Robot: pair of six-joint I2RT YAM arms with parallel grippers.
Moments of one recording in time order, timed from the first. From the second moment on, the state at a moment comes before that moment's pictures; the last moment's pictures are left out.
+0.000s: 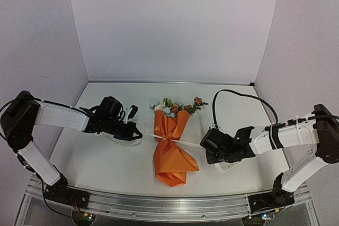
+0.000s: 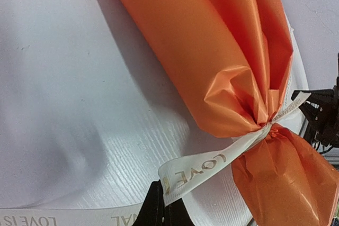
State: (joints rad) left arm -0.65 1.58 0.80 -0.04 0.39 -0.44; right arm 1.05 1.52 0.78 -0.50 0.50 0.80
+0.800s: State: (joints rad) left arm -0.70 1.70 1.17 -0.35 0.64 -0.18; right arm 0.98 1.45 0.92 -0.75 0.34 0.63
